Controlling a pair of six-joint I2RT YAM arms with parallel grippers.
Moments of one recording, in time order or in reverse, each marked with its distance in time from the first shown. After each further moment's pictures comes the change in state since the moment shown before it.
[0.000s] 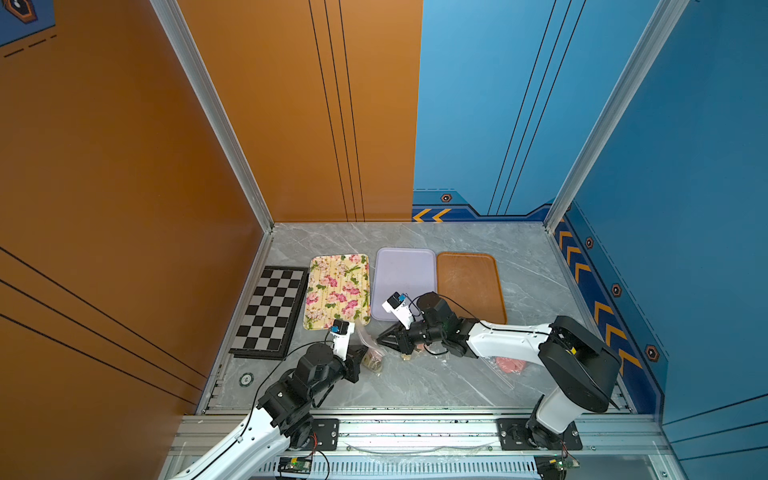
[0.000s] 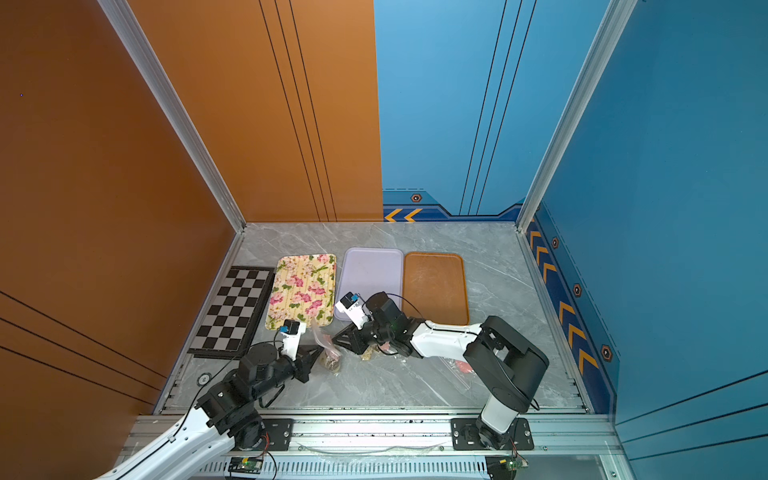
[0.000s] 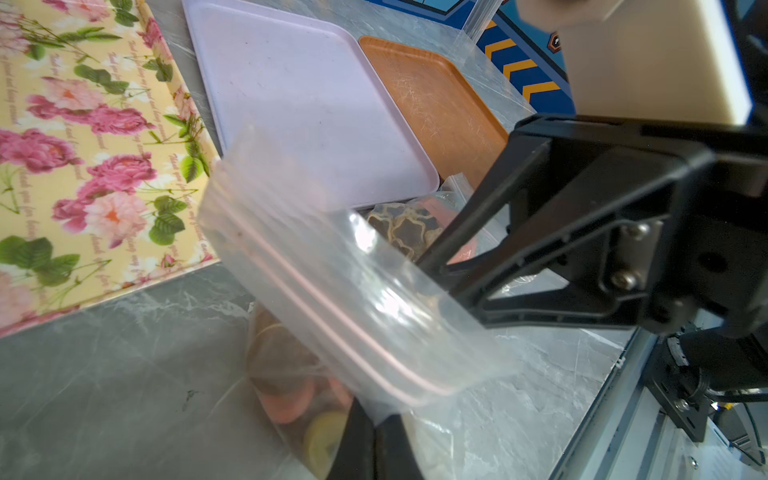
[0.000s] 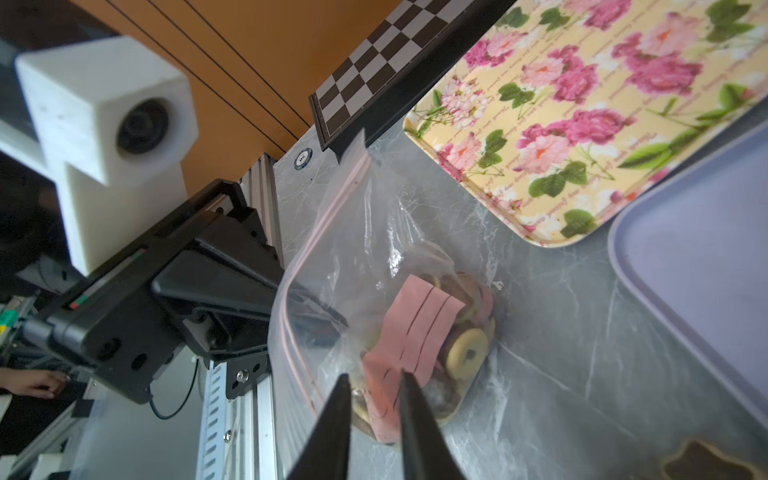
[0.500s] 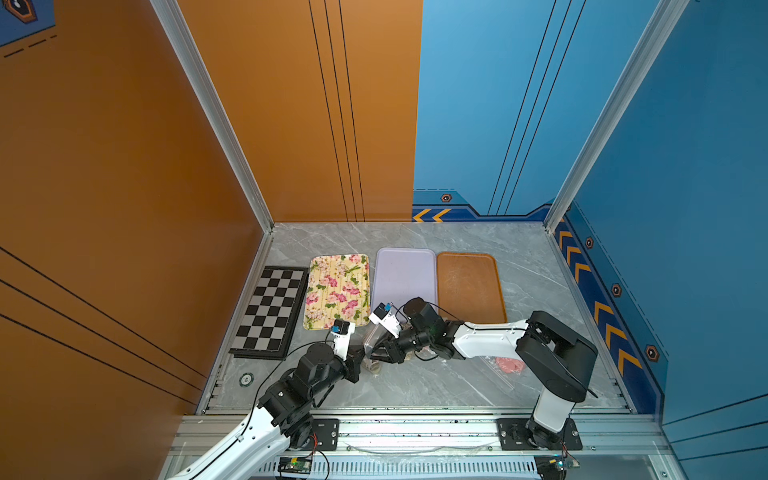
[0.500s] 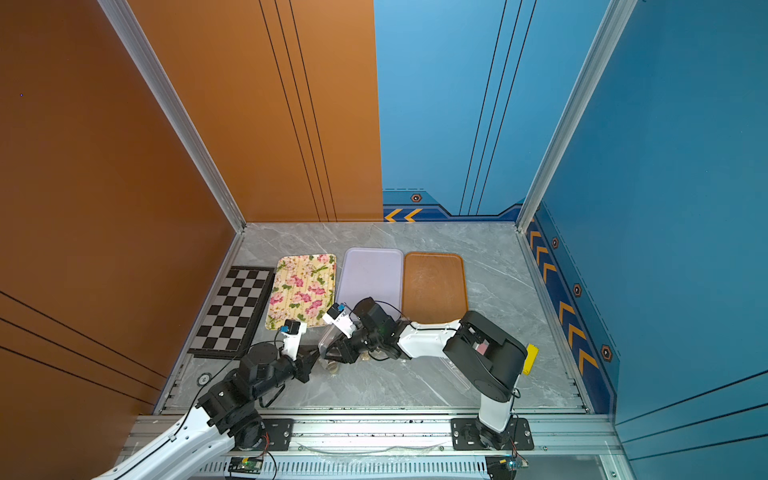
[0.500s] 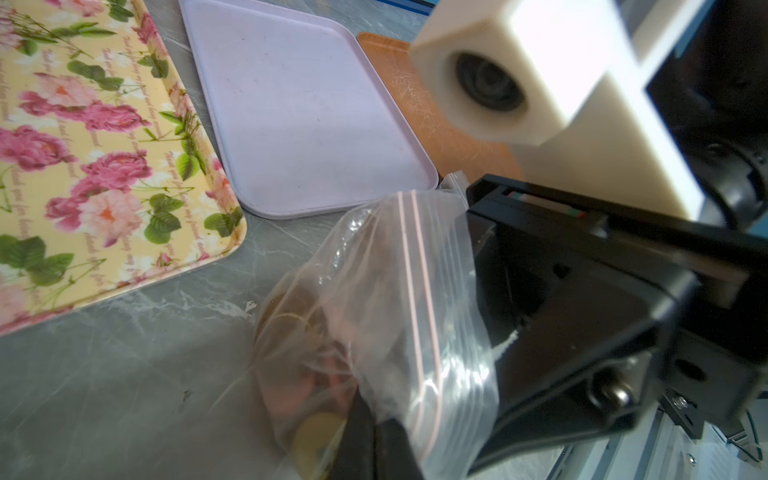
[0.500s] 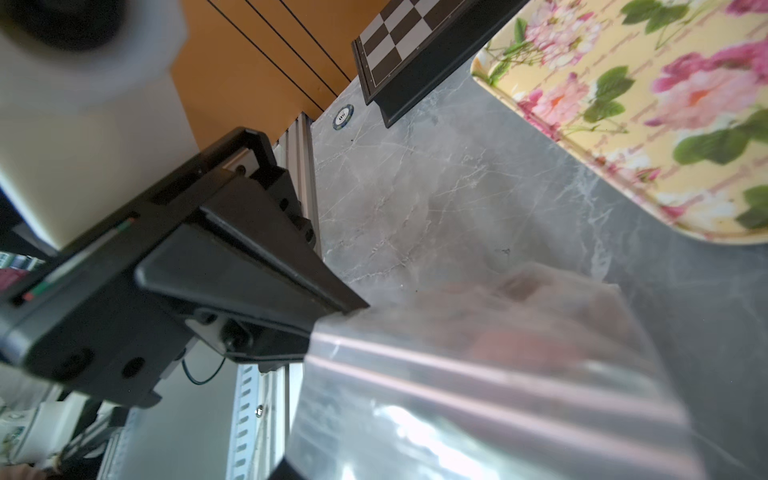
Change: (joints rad) left arm 0.000 0.010 0.000 0.006 0.009 0.000; right arm 0.058 0.118 0.066 0.017 -0.111 0.020
